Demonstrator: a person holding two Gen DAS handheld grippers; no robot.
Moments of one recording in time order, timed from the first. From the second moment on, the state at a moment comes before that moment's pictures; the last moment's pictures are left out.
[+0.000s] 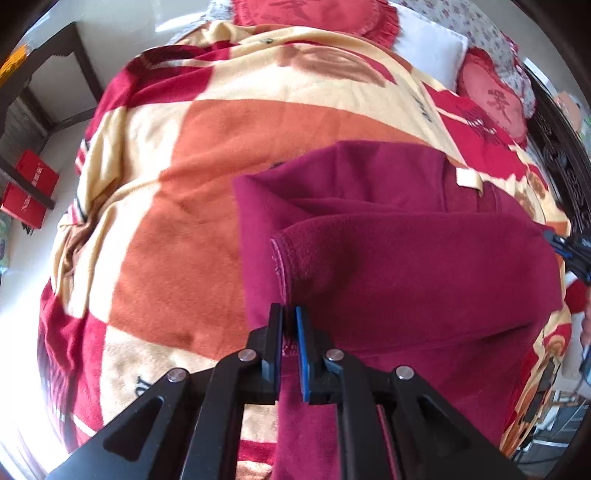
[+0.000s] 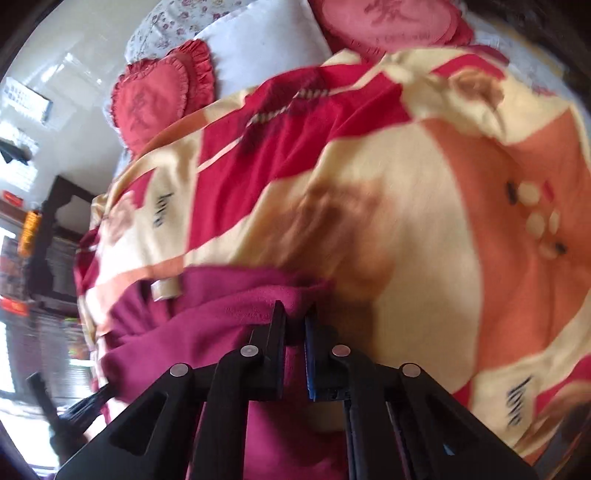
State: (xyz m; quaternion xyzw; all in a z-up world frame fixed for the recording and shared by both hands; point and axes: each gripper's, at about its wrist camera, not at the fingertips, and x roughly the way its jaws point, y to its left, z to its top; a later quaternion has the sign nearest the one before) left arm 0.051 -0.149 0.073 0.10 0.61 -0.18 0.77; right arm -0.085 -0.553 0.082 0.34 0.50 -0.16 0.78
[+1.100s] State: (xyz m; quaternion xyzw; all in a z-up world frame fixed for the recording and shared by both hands) left arm 0.046 -0.152 0.060 0.10 0.61 -0.16 0.77; right arm -0.112 -0.555 0.067 0.30 0.54 -0.21 0.76
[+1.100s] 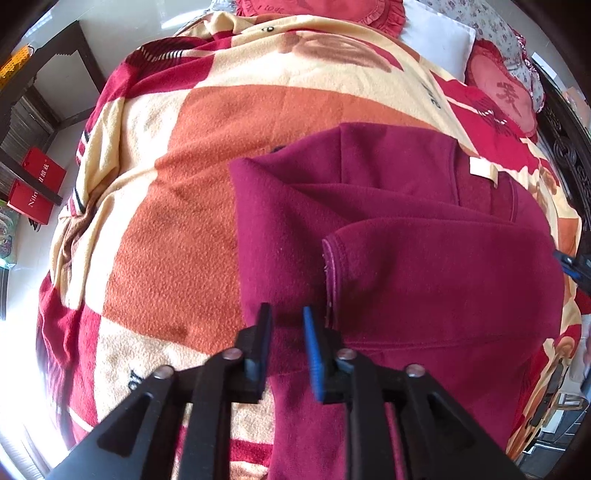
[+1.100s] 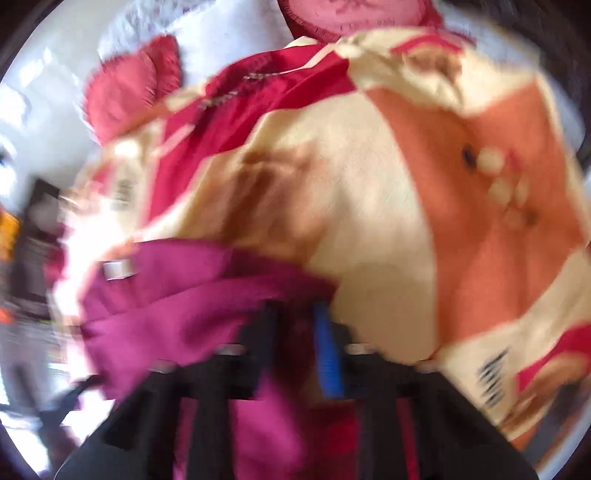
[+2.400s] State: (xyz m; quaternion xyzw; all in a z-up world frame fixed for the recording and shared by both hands) left arm -0.005 -0.053 0.092 0.09 0.63 -0.20 0.75; right arm -0.246 -0.435 0.097 0.42 0.55 -0.22 0.69
